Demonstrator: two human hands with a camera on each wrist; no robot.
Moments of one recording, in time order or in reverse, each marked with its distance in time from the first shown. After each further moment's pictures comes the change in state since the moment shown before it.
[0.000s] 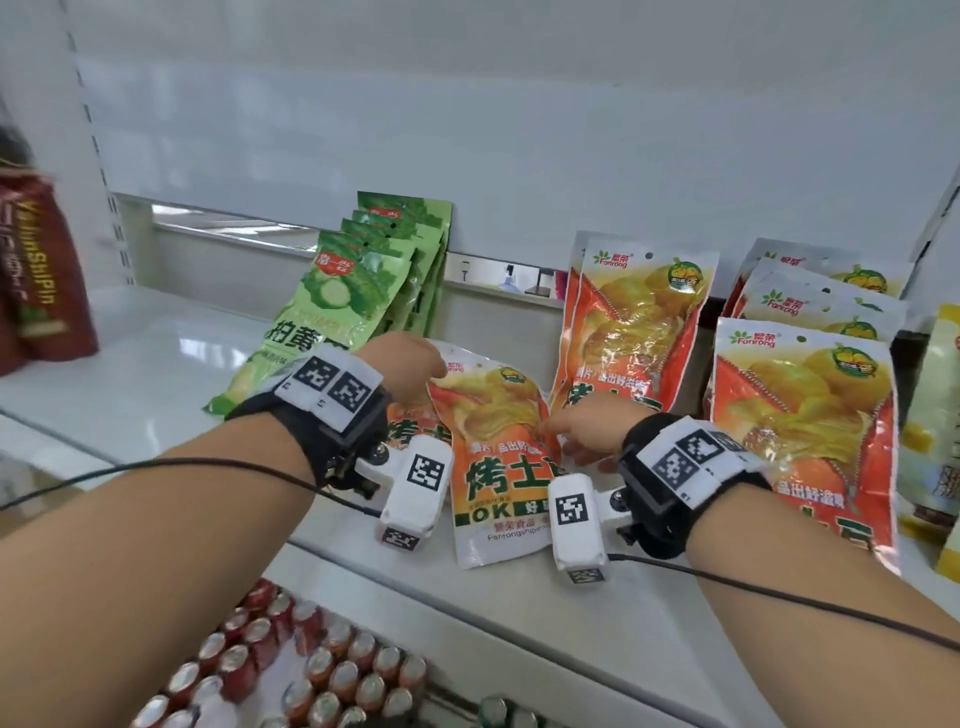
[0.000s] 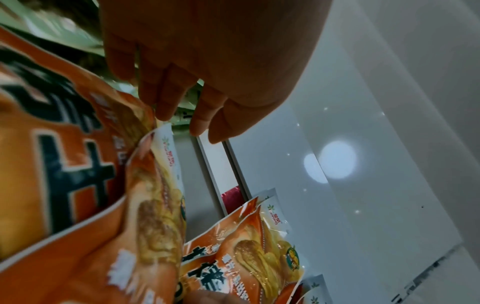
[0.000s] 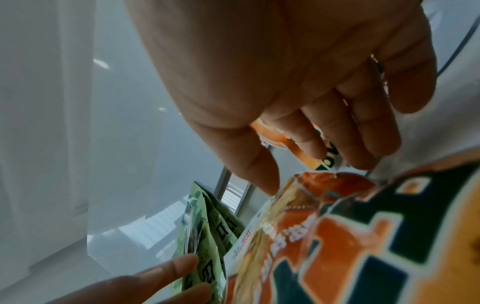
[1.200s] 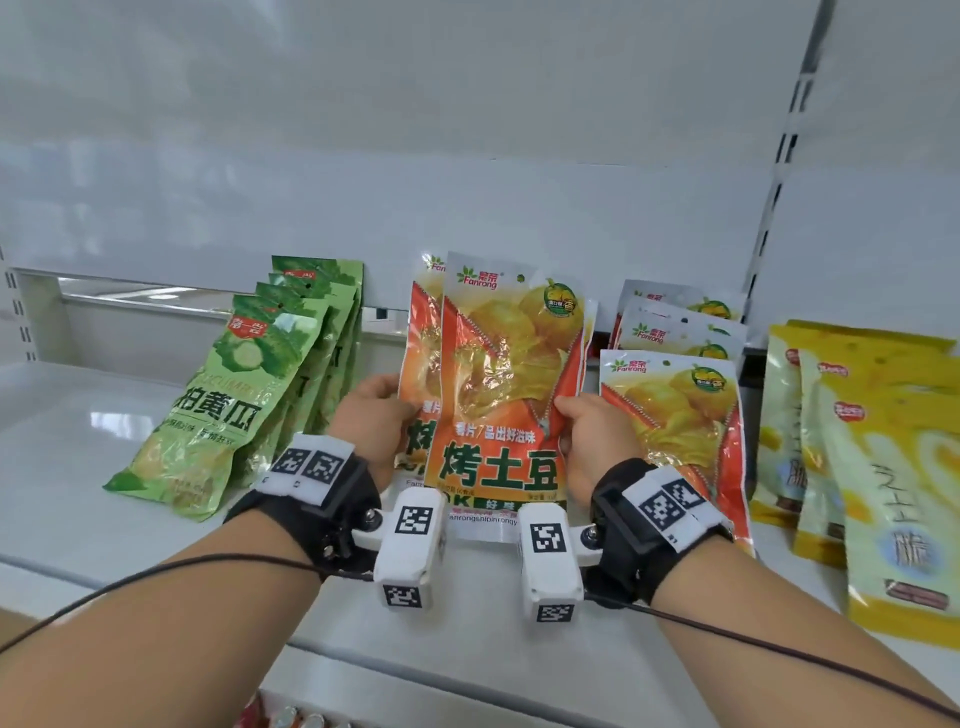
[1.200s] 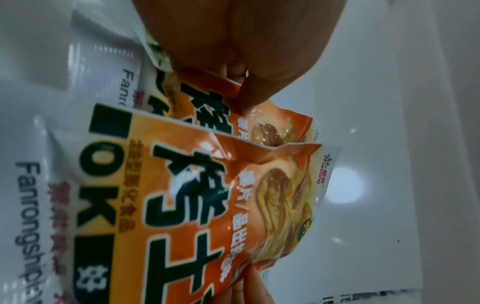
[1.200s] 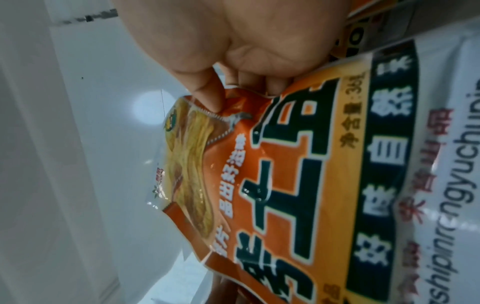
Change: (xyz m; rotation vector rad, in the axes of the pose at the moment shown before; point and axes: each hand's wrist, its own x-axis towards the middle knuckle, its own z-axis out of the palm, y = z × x) left_hand -0.015 0.022 0.063 -0.777 0.006 0.104; right_hand -0.025 0.048 -0.033 1.140 0.453 -0.134
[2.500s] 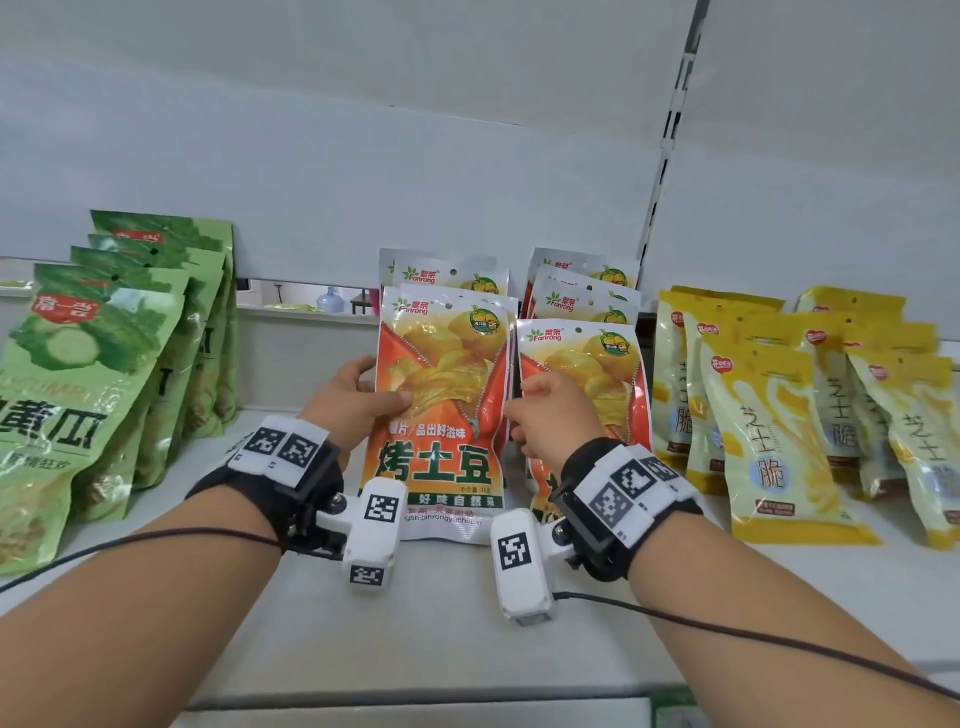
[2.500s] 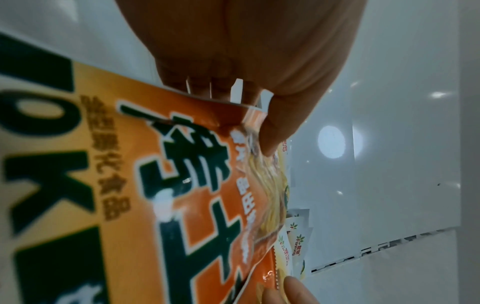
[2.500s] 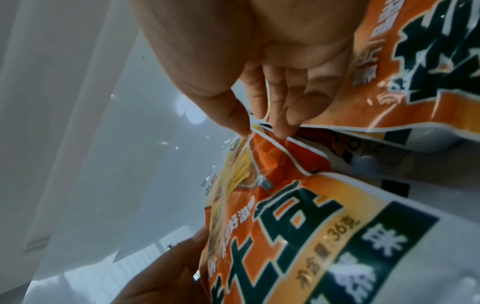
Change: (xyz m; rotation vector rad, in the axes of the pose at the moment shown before) left_hand 0.054 -0.035 0.035 0.056 -0.357 -0.054; right_hand -0.009 -0.004 -0.023 -0.672 0.222 -0.149
